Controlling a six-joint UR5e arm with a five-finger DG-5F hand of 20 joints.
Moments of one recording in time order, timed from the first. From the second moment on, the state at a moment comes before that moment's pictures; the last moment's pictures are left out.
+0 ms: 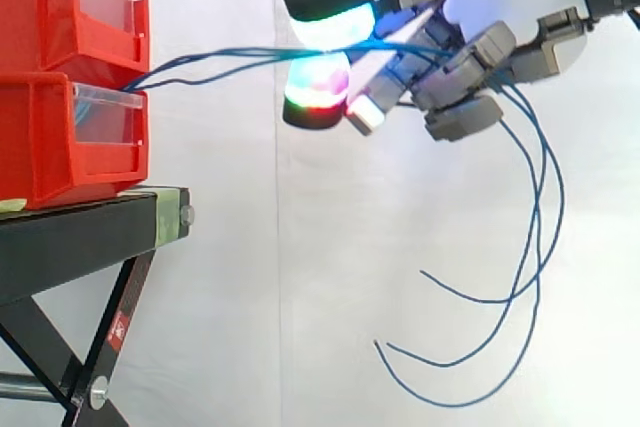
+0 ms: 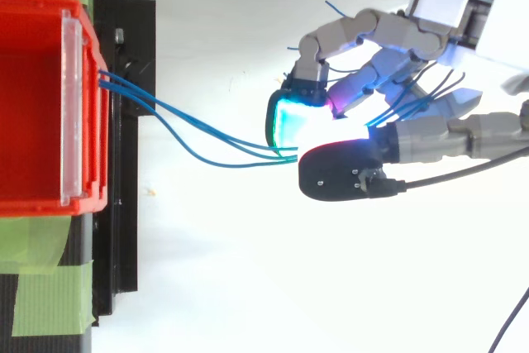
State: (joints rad) arm 0.23 -1.80 -1.57 -3.15 -1.05 -0.36
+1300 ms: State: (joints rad) arm 0.26 -1.79 -1.64 -2.97 -1.01 -0.26
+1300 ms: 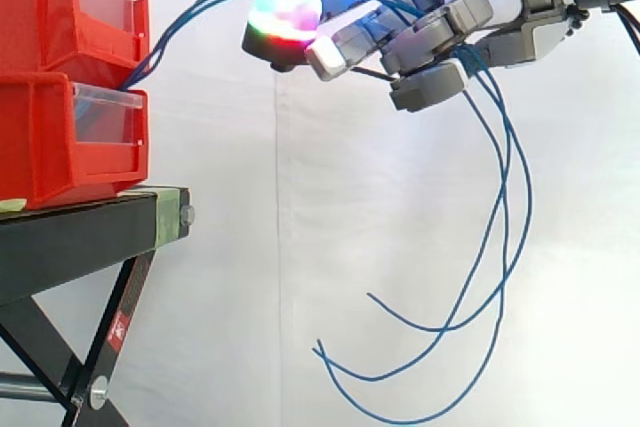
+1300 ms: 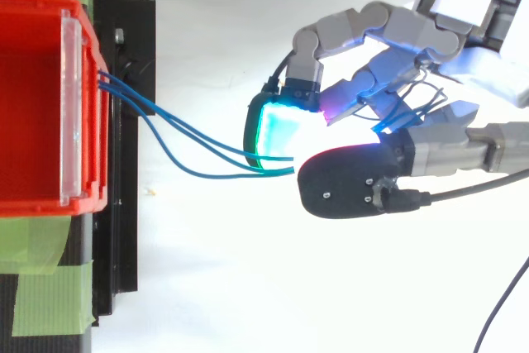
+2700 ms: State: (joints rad) arm 0.26 -1.79 -1.64 -2.97 -1.01 -0.26
